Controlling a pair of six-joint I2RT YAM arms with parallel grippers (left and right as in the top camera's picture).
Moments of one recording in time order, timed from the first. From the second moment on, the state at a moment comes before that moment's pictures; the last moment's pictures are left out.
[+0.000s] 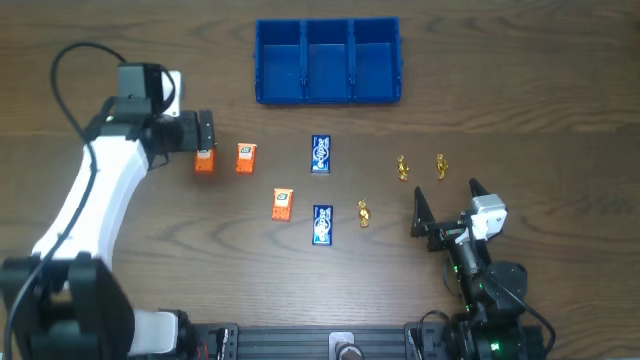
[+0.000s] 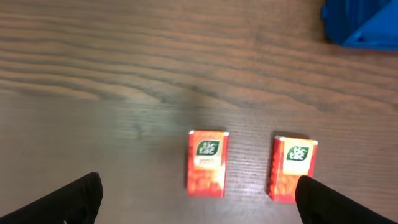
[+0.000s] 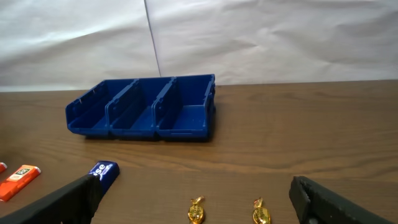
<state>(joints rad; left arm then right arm) -0.01 1.59 1.12 -0.64 0.05 -0.05 0.13 0.01 0.01 -0.07 -0.07 0.12</state>
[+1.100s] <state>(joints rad) -0.01 1.87 1.12 -0.61 0.09 -0.01 0.13 0.01 0.01 -0.07 -0.07 0.12</state>
